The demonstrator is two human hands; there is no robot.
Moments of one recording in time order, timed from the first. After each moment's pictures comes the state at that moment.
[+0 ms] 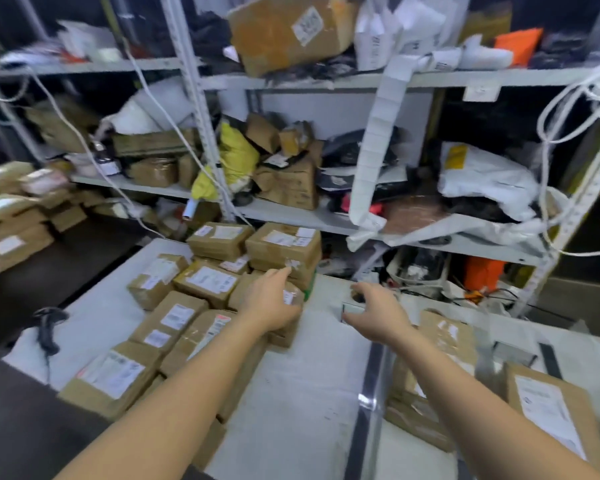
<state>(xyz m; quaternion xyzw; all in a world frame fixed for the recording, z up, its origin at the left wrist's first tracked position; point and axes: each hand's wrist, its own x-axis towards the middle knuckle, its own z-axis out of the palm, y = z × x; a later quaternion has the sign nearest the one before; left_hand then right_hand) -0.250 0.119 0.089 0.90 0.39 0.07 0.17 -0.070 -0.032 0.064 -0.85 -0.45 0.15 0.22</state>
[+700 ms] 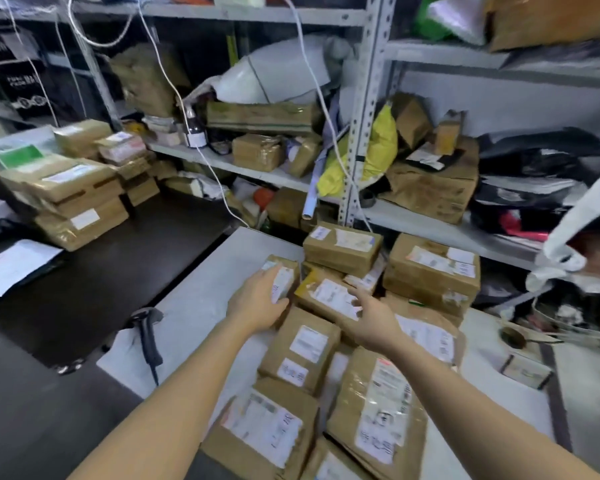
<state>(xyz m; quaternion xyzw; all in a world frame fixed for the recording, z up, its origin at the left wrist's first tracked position) -0.508 0.458 0.048 0.86 0.46 0.07 0.22 -0.306 0.313 0.025 -0.82 -0.46 0.25 0.23</state>
